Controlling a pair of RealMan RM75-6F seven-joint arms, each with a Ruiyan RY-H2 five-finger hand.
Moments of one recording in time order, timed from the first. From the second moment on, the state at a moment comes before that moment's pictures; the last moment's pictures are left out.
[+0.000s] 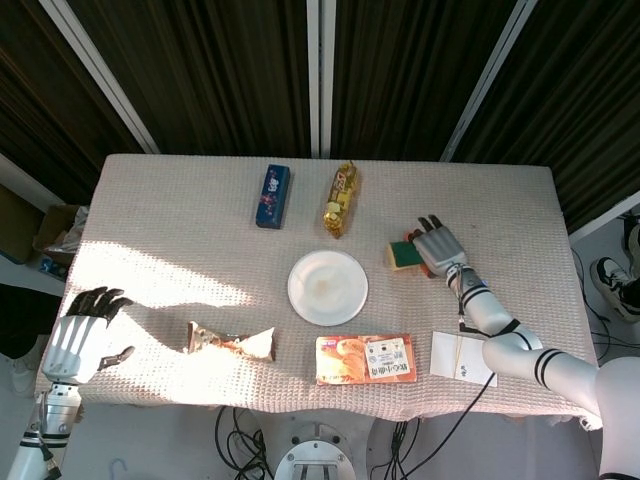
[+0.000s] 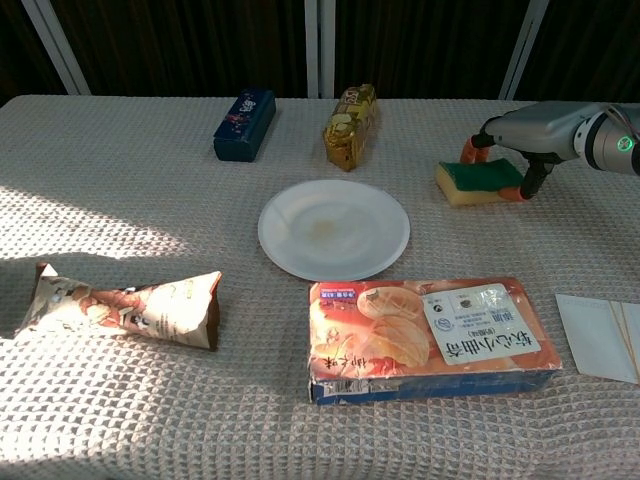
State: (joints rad) left arm -0.11 -1.23 -0.01 -1.70 1.53 1.47 0.25; right arm 0.85 -1.54 0.12 -1.09 -1.10 0.63 -0.32
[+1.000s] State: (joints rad) left arm -0.09 -1.23 0.00 -1.66 1.53 1.49 0.20; right arm 0.96 -1.65 0.10 -1.23 -1.38 0.81 -0.78
